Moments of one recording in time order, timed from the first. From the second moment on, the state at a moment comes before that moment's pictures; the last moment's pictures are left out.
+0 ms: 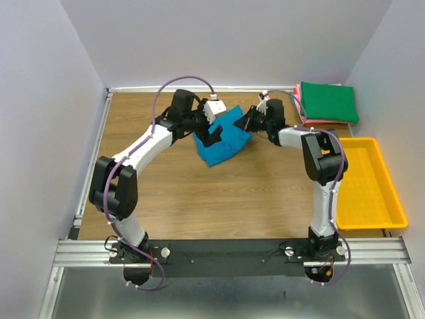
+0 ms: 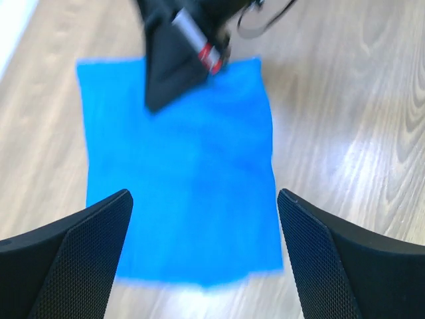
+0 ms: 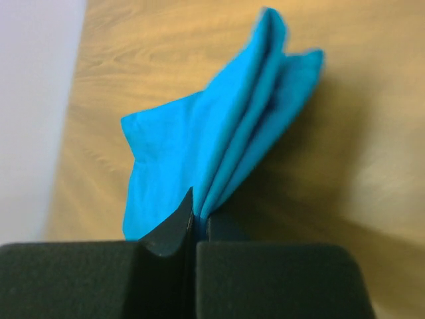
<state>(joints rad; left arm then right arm) -0.47 1.73 1.36 -0.26 0.57 0.51 0.30 2.16 1.28 0.47 -0.49 0.70</state>
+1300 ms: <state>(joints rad) -0.34 1.64 1.26 -0.29 0.65 0.47 -0.03 2.24 2.01 -0.24 -0.47 -0.40</state>
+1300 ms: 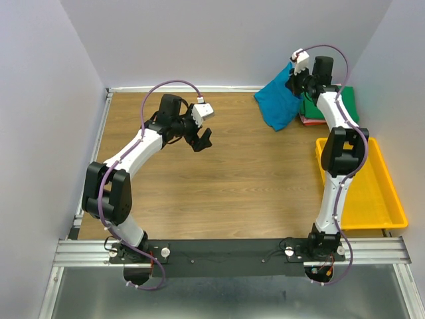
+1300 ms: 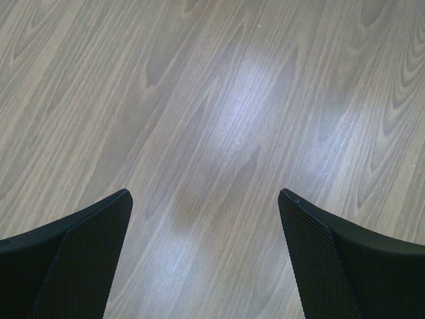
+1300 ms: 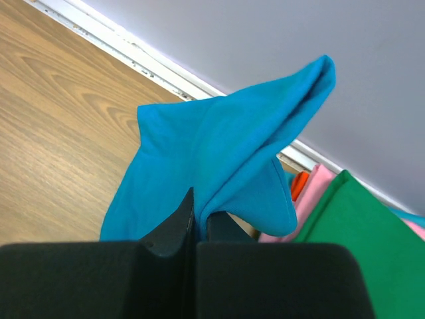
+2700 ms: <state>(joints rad) -0.34 1.64 1.25 -0.29 0.67 0.47 -0.08 2.14 2.15 -0.35 -0.43 -0.41</state>
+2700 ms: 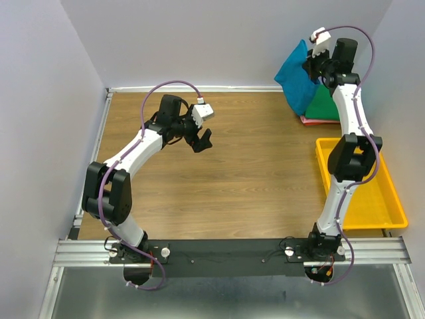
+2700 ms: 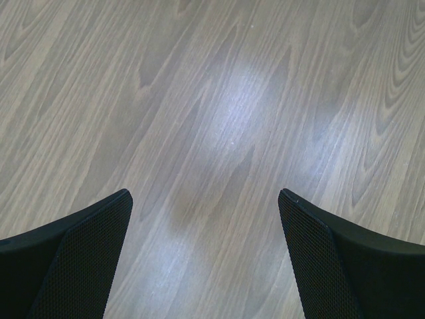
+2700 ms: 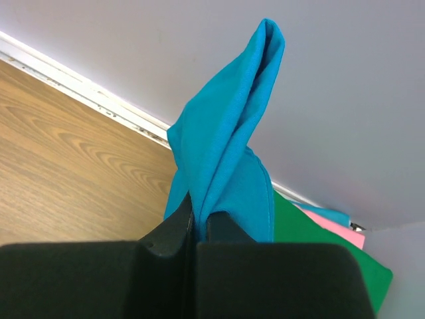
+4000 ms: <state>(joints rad) -0.34 1.73 1.31 -0.39 0.67 0.48 -0.35 2.30 2.22 -0.39 -0.51 -0.56</state>
